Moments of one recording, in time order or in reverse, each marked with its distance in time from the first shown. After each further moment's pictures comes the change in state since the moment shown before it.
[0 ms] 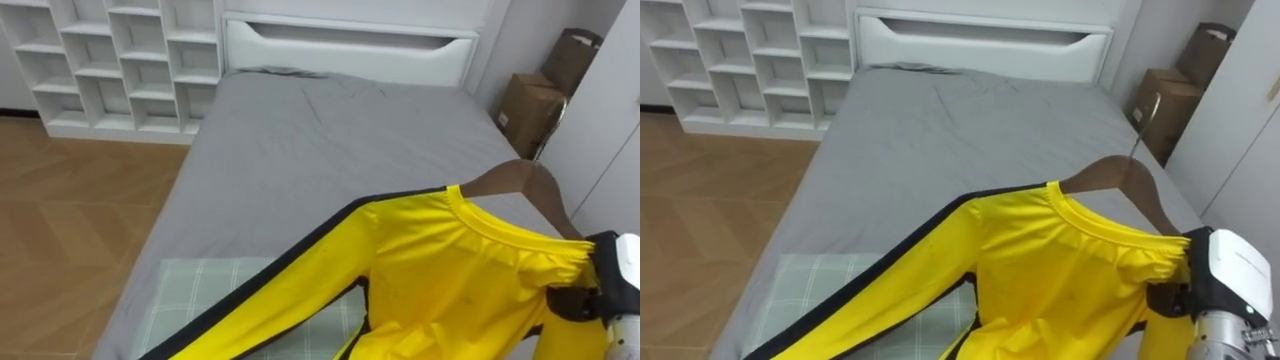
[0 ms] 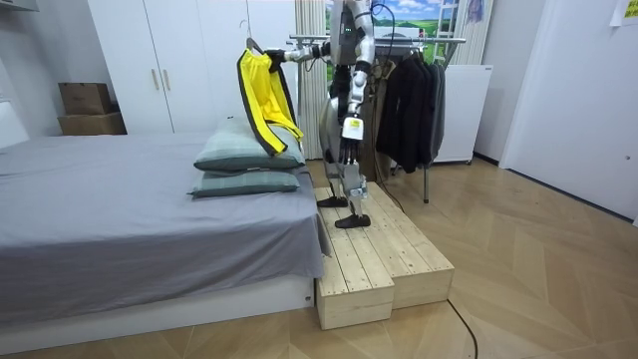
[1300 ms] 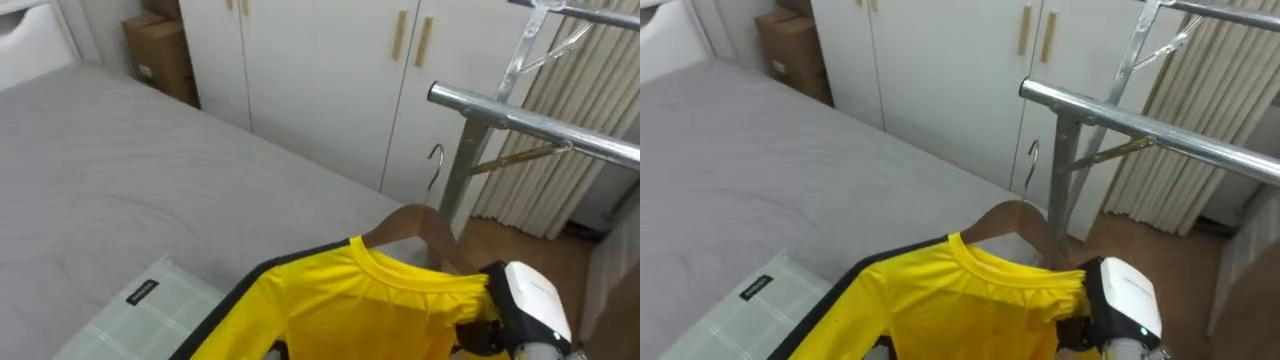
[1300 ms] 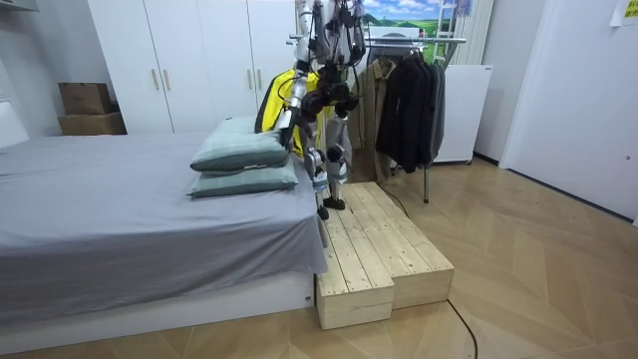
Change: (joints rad) left arm 0.021 -0.052 -0.086 0.075 0.196 0.271 -0.003; right arm 0.117 0.120 0.229 -0.186 -0.085 0.054 0.074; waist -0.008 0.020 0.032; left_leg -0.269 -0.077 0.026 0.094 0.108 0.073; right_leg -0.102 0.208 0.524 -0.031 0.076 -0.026
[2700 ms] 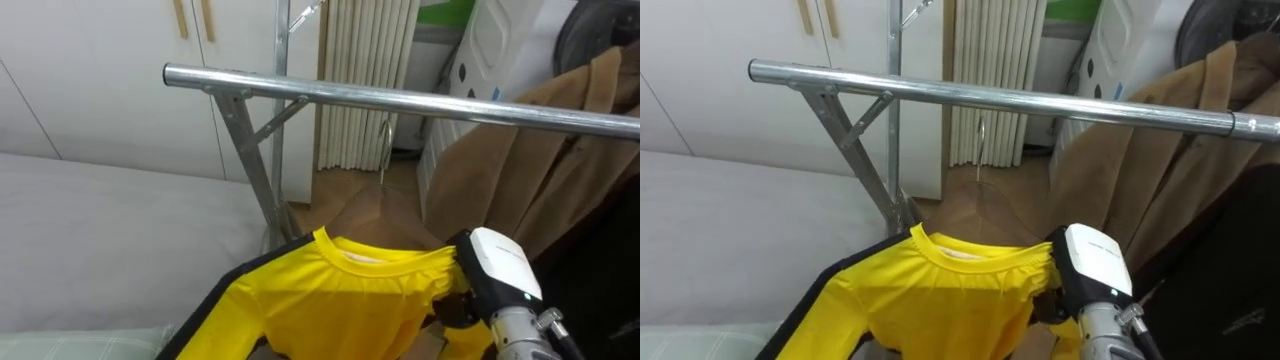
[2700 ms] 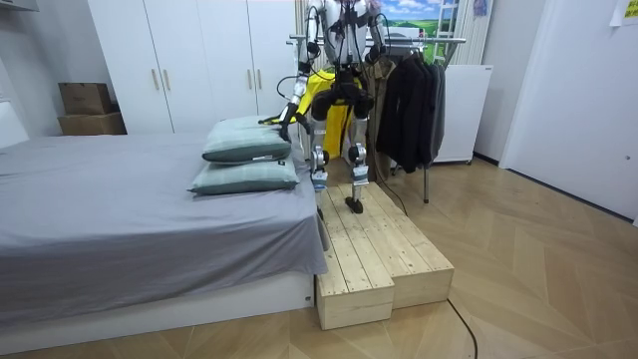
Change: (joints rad) left arm -0.017 -0.001 0.086 0.064 -0.002 0.040 0.011; right arm -0.068 -0.002 0.063 -0.079 -0.078 0.035 0.119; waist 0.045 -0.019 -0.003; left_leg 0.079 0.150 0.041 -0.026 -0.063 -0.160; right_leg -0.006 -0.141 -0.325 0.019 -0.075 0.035
